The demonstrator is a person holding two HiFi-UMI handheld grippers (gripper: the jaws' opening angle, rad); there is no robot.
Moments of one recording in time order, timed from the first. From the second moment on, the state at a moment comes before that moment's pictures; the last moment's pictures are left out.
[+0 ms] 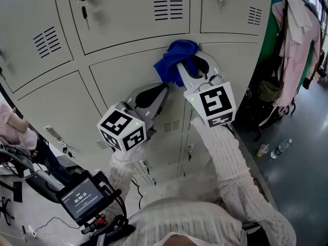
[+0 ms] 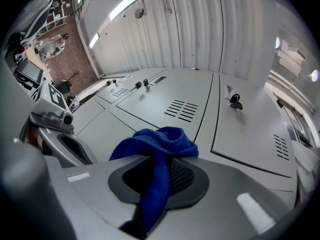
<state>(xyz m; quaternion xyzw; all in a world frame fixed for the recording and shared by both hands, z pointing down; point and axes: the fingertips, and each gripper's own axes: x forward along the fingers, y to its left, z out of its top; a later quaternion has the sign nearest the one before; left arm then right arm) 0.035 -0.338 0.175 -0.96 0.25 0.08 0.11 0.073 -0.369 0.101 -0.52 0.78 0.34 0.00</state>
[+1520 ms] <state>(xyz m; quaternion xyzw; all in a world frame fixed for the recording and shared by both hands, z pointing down) 0.003 -0.339 0.368 -0.93 0.36 0.01 -0.11 0.071 -0.378 0.348 -0.52 0.83 0.18 -0.10</state>
